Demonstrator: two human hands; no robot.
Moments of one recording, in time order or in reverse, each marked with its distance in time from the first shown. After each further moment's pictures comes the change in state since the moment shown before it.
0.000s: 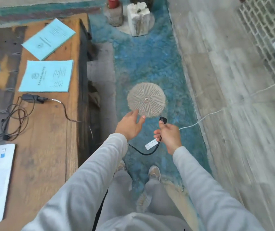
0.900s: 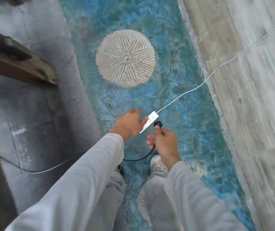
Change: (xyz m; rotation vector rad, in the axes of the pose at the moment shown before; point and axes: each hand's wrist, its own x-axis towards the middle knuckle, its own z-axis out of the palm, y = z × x) left_hand 0.238 -0.133 0.295 0.342 -0.472 0.063; right_hand 0.249 0.263 -0.004 0.016 0.233 0.286
